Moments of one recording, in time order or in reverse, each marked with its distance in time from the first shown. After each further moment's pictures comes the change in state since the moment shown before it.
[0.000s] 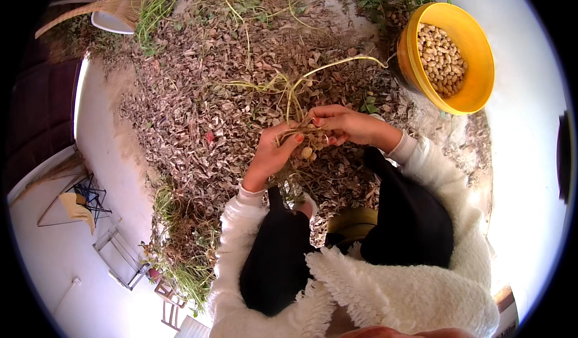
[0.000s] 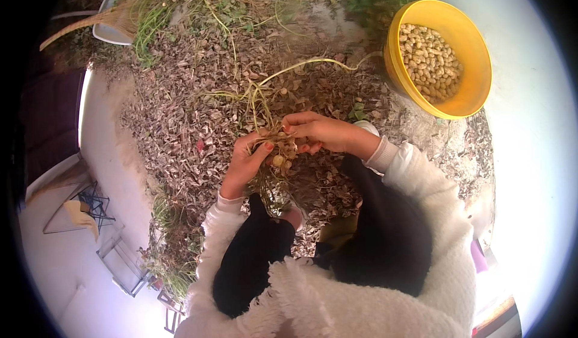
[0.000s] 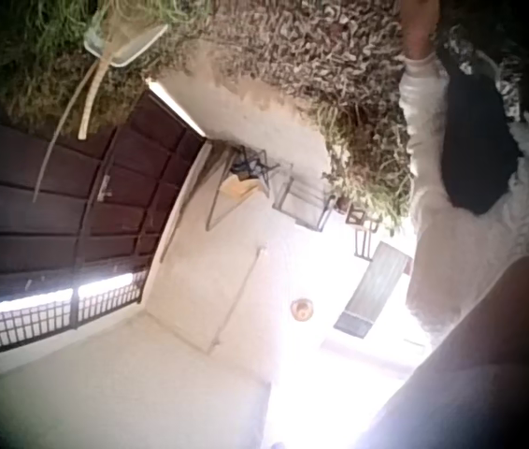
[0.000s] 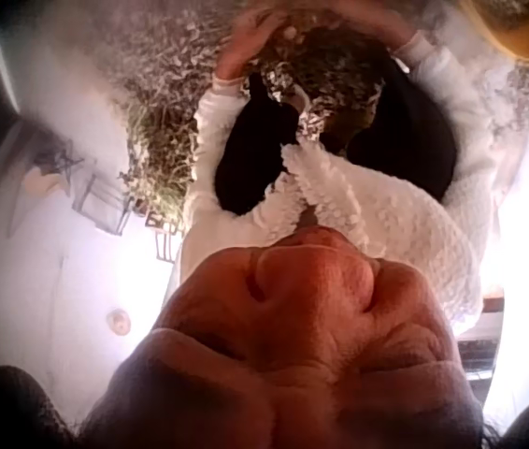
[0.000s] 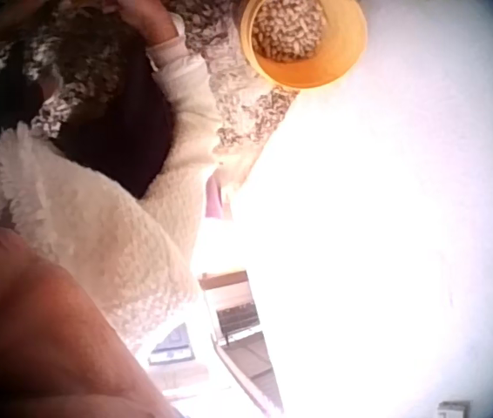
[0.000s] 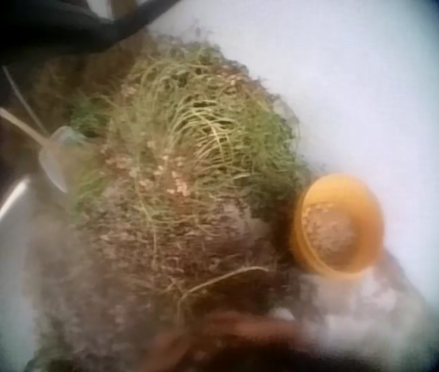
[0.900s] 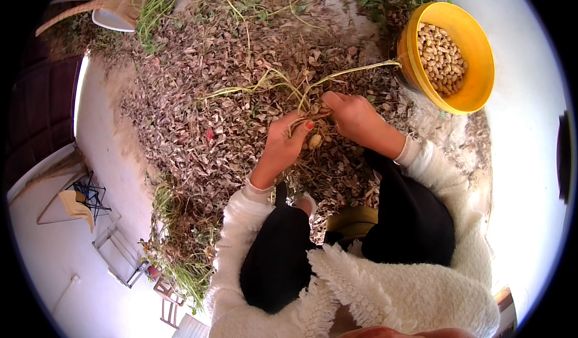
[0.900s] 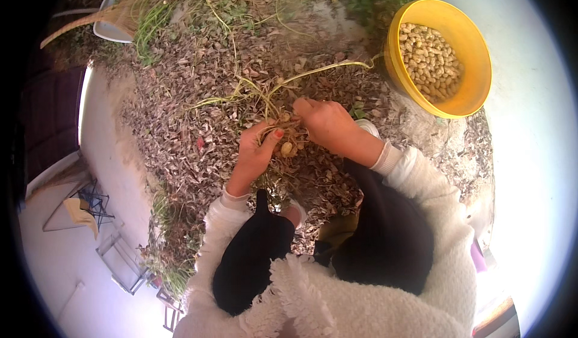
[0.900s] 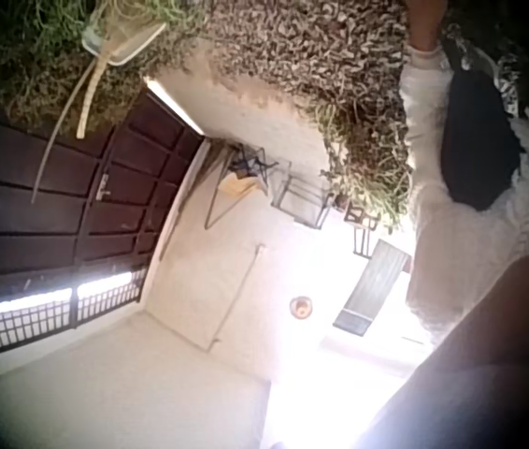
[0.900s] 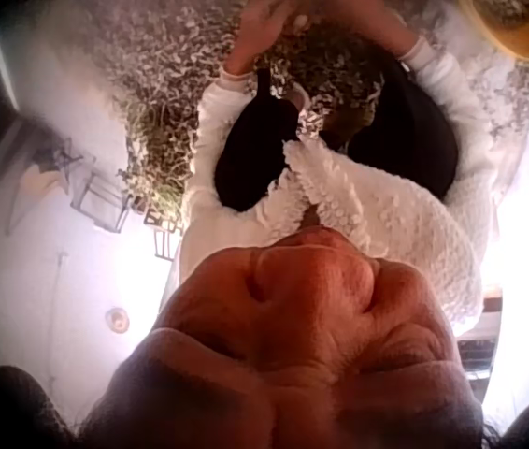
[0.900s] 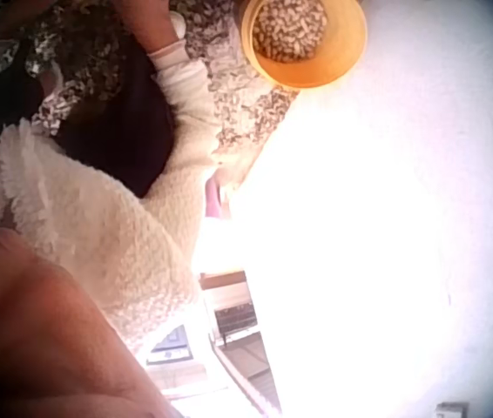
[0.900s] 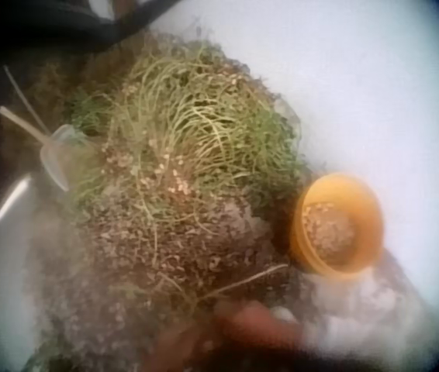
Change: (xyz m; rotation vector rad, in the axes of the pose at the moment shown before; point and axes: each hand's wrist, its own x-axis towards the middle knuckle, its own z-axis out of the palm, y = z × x) left_hand 0.012 0.017 0.022 0.126 0.057 0.072; right_hand -0.012 0.000 0.003 -1.458 0.598 -0.610
